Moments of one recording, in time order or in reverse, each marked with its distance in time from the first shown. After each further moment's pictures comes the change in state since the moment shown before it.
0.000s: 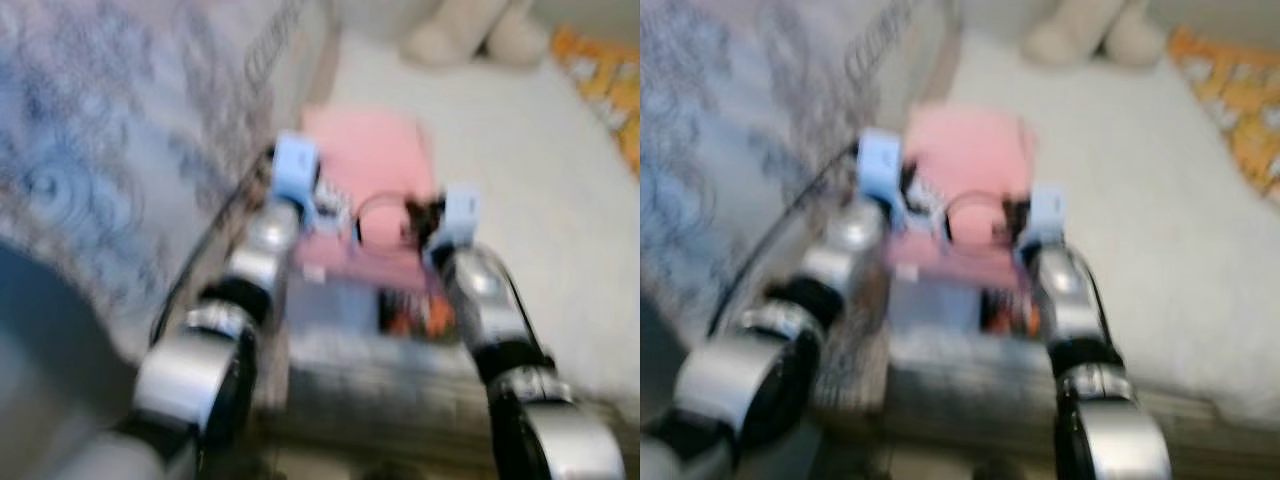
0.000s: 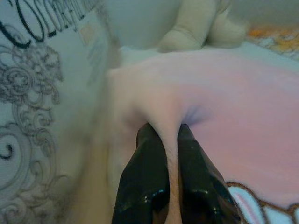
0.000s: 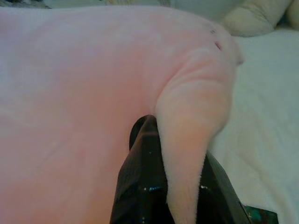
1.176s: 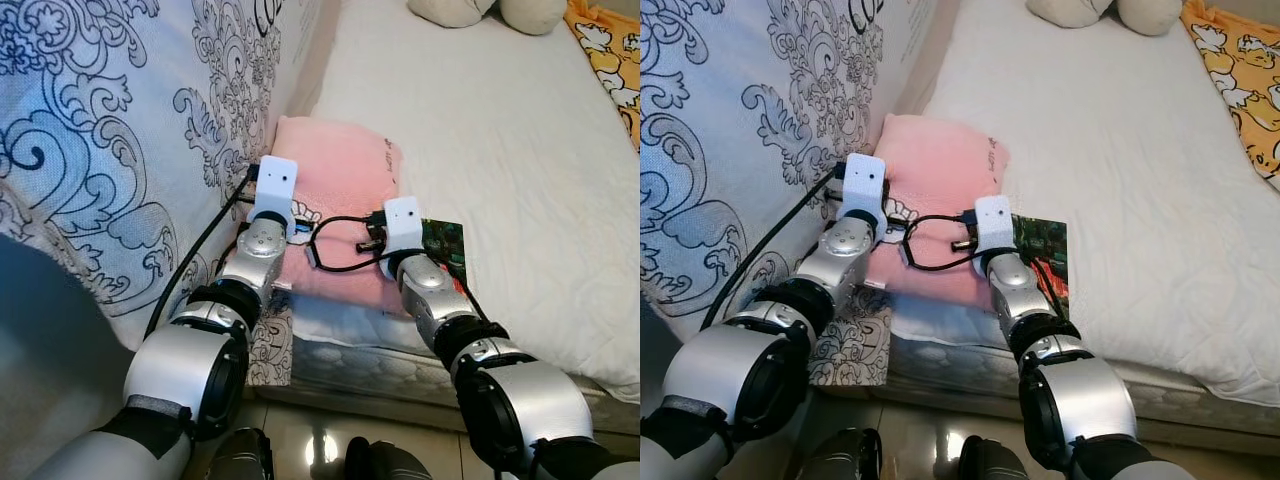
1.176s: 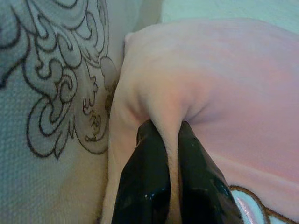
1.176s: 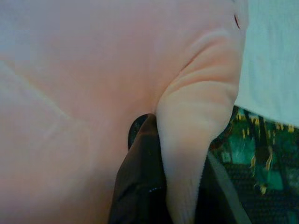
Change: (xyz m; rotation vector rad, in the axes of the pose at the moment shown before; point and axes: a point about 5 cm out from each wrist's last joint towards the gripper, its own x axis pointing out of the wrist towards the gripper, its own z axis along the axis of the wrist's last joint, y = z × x) left arm -0.006 0.021 -0.026 -0.021 0.081 0.140; right arm 0.016 0.049 -0.024 -0.104 0.164 -0.023
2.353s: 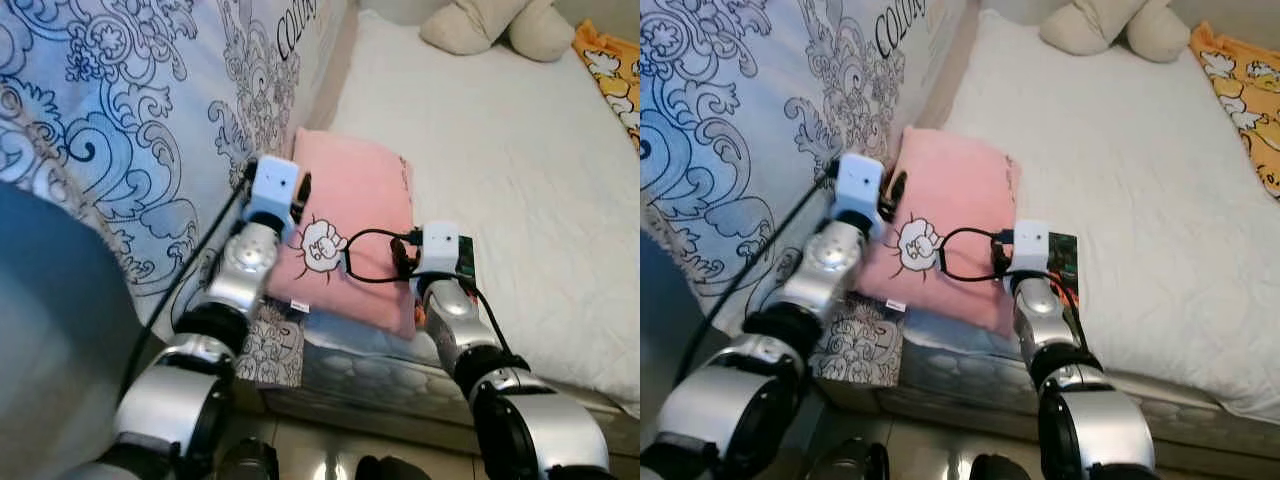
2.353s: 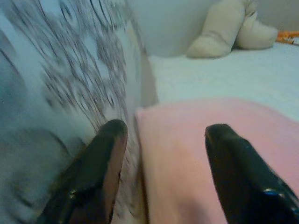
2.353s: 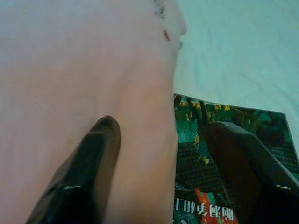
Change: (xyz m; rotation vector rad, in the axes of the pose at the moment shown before) left arm -0.015 0.006 0.016 0.115 -0.281 -0.121; right arm -0.020 -0.039 -0.031 0.065 -0.039 -0.198
